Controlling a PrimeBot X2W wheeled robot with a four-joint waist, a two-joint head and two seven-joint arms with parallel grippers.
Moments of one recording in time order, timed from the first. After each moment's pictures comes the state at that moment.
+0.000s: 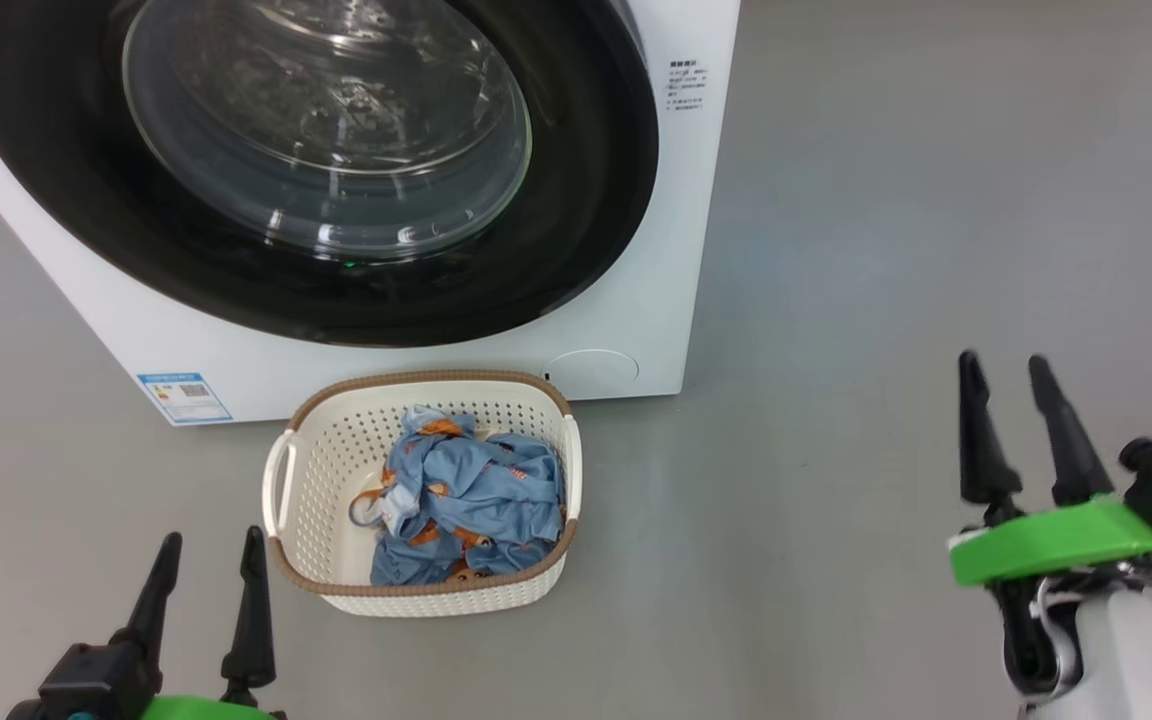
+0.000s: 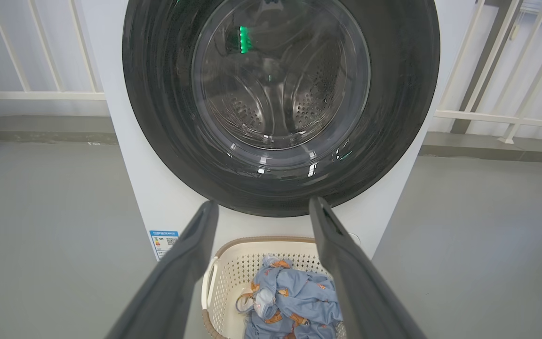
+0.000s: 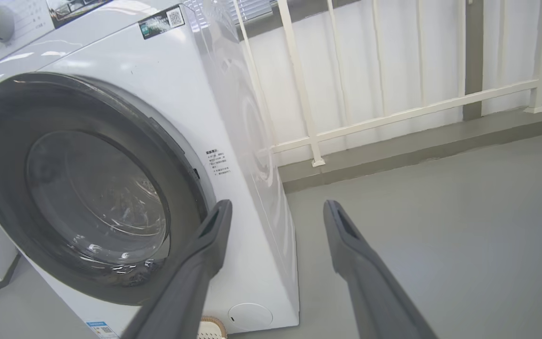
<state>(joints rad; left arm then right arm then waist) -0.04 0.04 0.03 0.21 -0.18 -0.13 -0.25 -0.26 -0.05 -0.14 0.27 0.30 0.13 -0.25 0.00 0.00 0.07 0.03</state>
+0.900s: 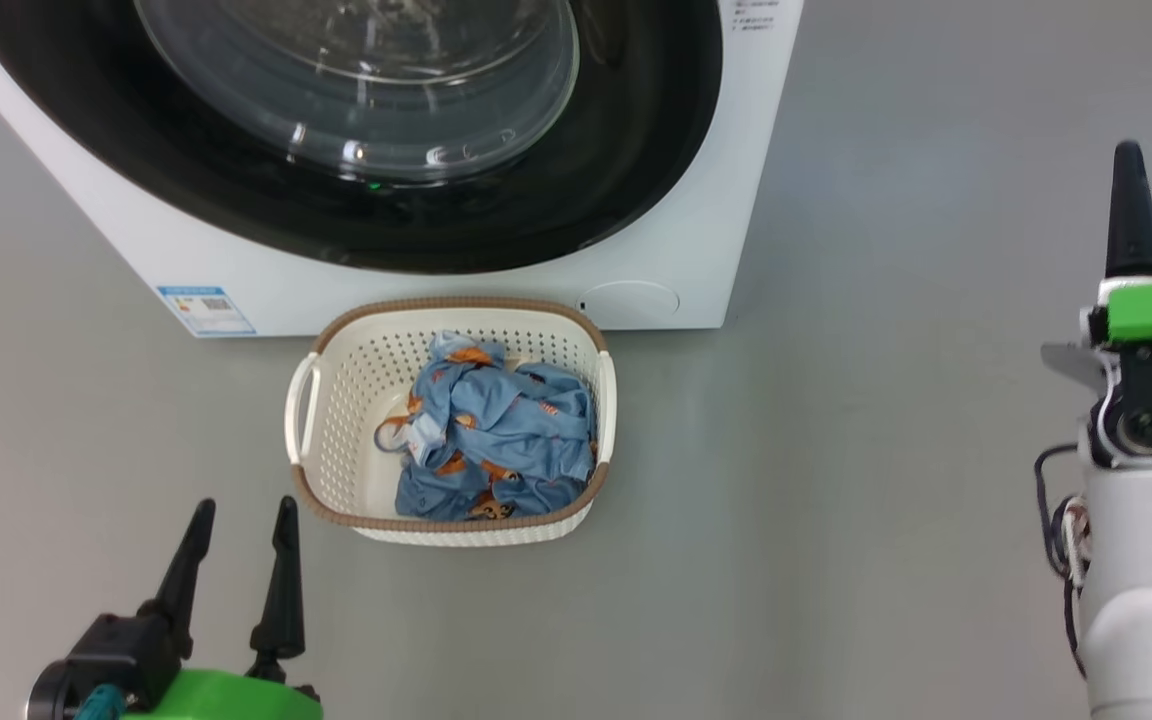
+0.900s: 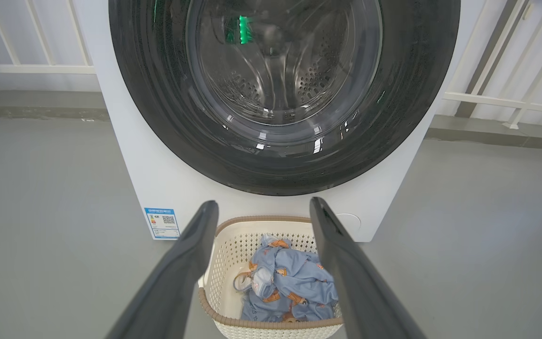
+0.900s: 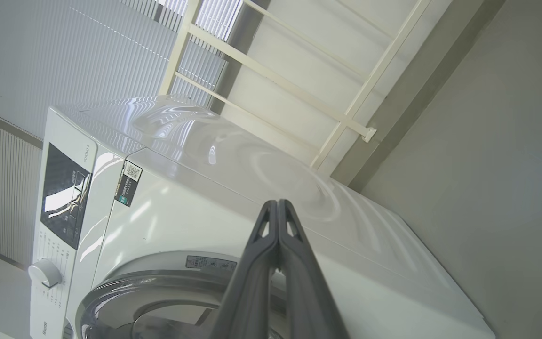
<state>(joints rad) -0.08 0.04 -0.03 0.19 -0.20 -0.13 -0.25 -0.67 -0.08 -0.30 0.48 1.03 0.13 -0.05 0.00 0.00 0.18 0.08</state>
